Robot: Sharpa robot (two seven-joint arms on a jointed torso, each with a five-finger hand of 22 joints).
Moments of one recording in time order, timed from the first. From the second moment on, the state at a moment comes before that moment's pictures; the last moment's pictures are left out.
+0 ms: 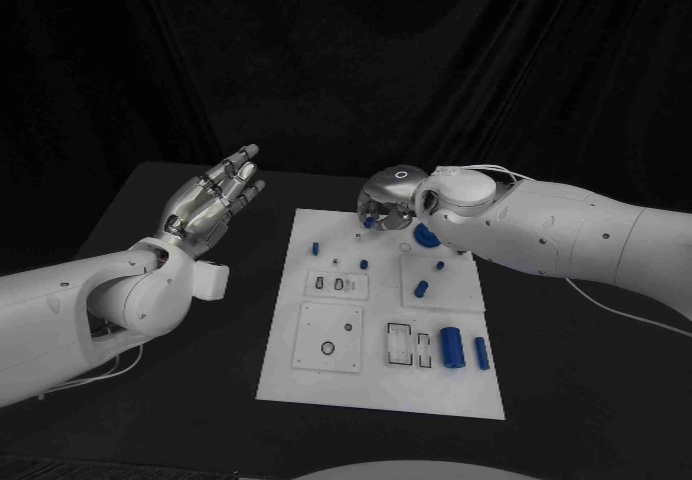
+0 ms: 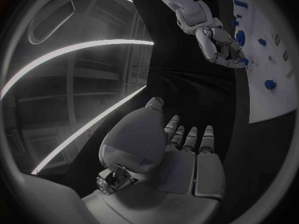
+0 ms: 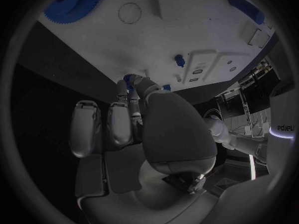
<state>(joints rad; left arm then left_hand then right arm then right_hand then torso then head) 1.31 -1.00 -0.21 1.62 0.02 -0.20 0.68 1.43 0.23 -0.16 0.29 0.60 0.27 0.04 0.06 0.04 0.01 0.00 0.00 0.00 0.00 0.10 0.00 0.00 0.16 0.00 0.19 0.00 0.00 1.38 -0.44 -0.21 1.06 -1.69 -0.21 0.06 1.40 -0.09 0.31 0.05 0.34 0.98 0.05 0.28 0.43 1.09 0.00 0.32 0.29 1.47 -0.10 1.32 1.15 0.08 1.44 0.02 1.40 1.31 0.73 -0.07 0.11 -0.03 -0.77</state>
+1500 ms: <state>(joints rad) 1.31 -0.98 -0.21 1.59 0.01 -0.17 0.68 1.43 0.24 -0.16 0.29 0.61 0.27 0.04 0.06 0.04 0.01 0.00 0.00 0.00 0.00 0.10 0.00 0.00 0.16 0.00 0.19 0.00 0.00 1.37 -0.41 -0.21 1.01 -1.69 -0.27 0.05 1.40 -0.09 0.31 0.05 0.36 0.95 0.05 0.27 0.44 1.08 0.01 0.31 0.30 1.47 -0.09 1.32 1.15 0.08 1.43 0.02 1.39 1.31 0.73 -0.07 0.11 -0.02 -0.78</state>
